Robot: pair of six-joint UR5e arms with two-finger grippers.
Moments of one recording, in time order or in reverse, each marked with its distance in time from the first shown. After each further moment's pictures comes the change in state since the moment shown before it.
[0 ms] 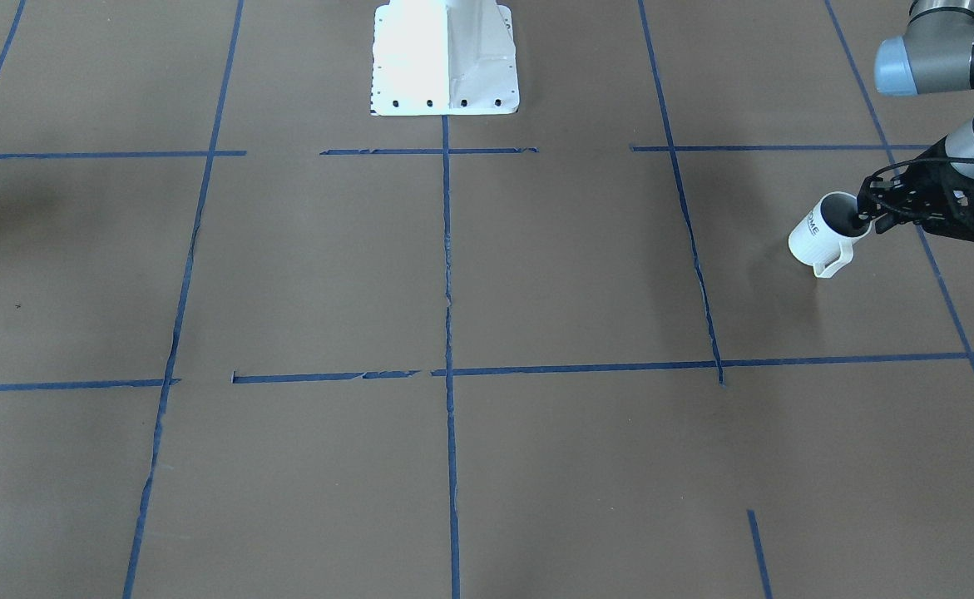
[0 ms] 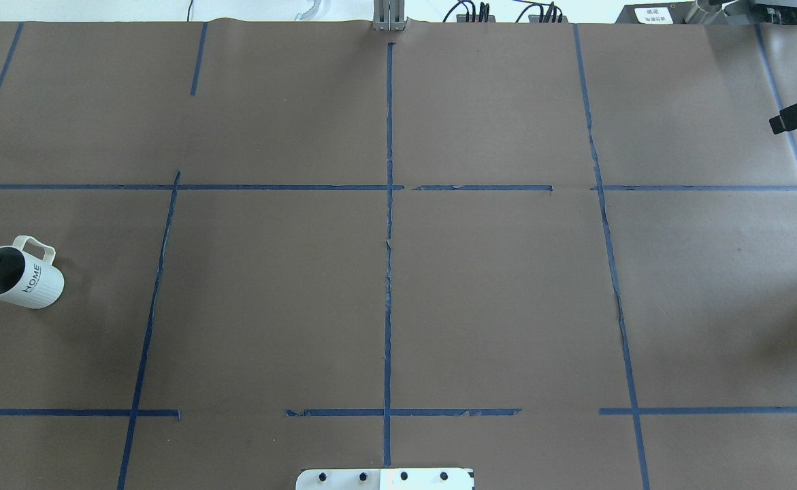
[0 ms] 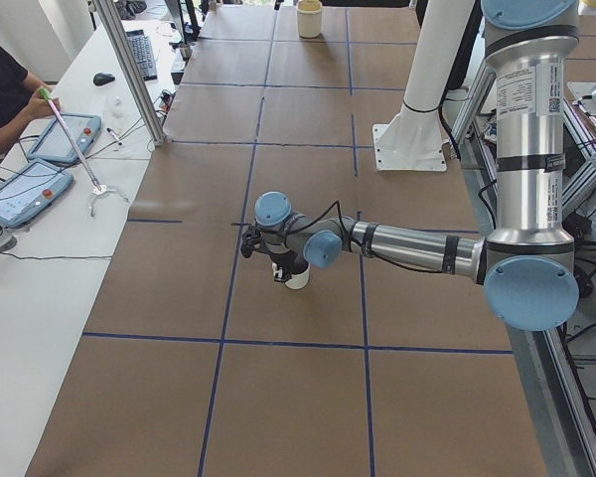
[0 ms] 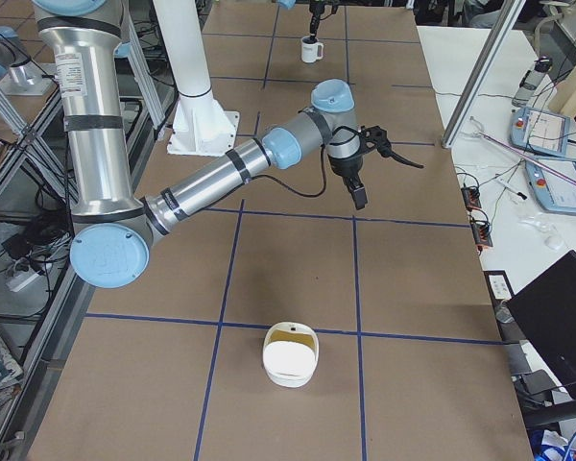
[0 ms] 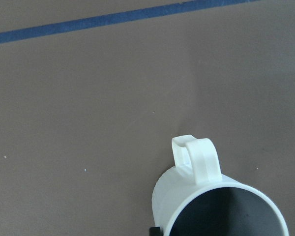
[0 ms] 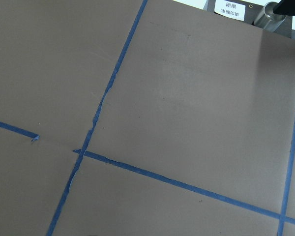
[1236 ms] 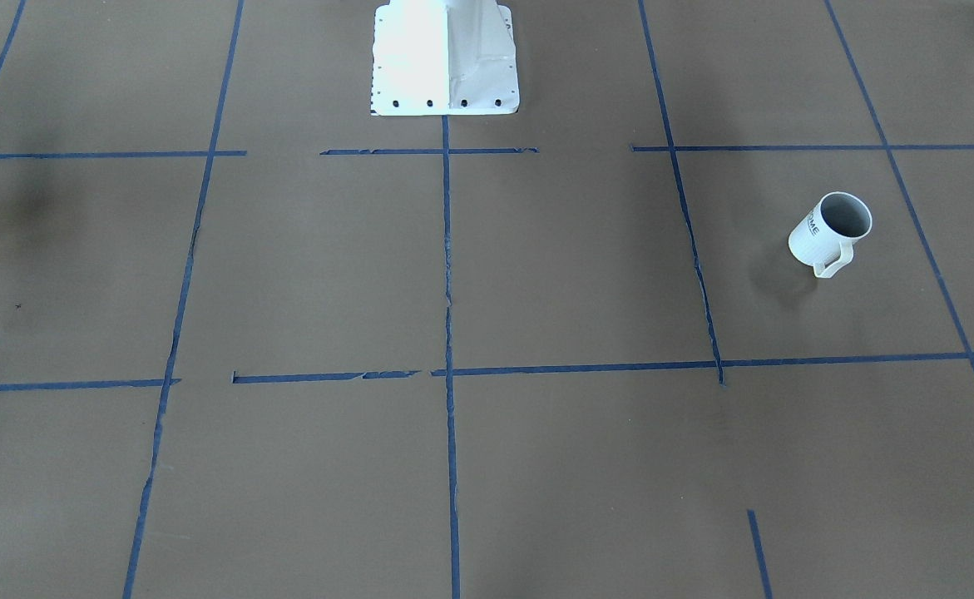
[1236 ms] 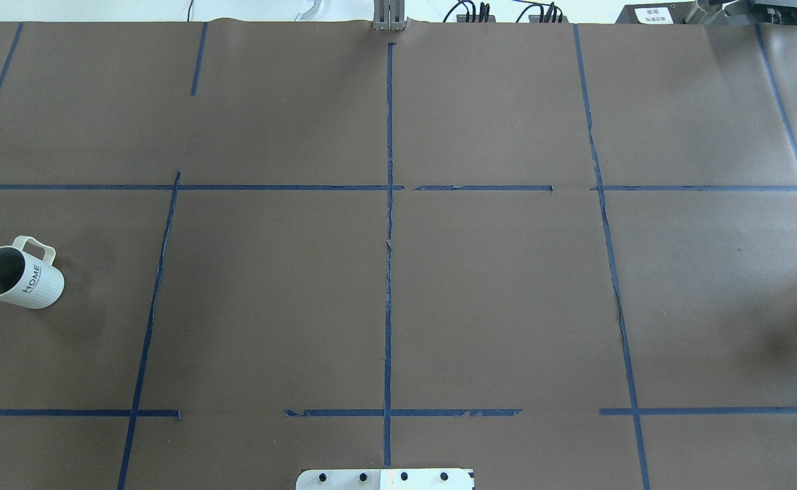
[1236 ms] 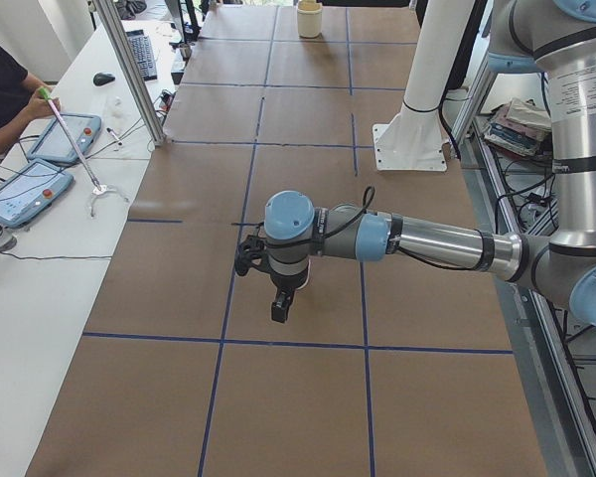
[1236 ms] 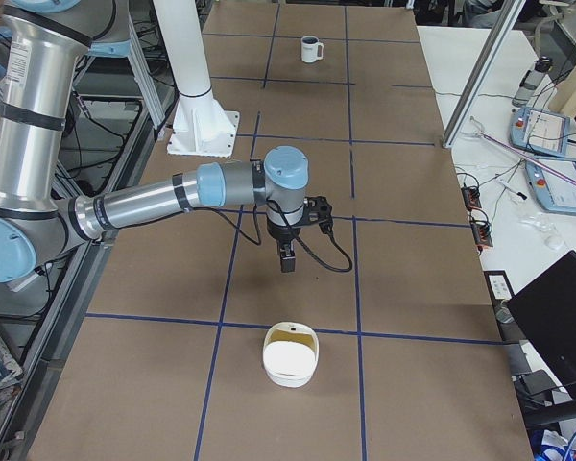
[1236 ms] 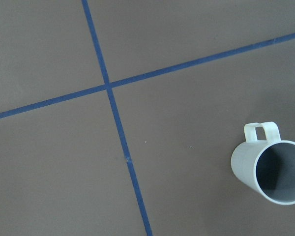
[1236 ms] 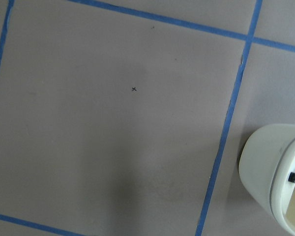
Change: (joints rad) left arm -0.452 0.112 -0.163 0.429 -0.009 0.603; right arm 0.172 -0.359 0.062 -0.245 0.191 -0.379
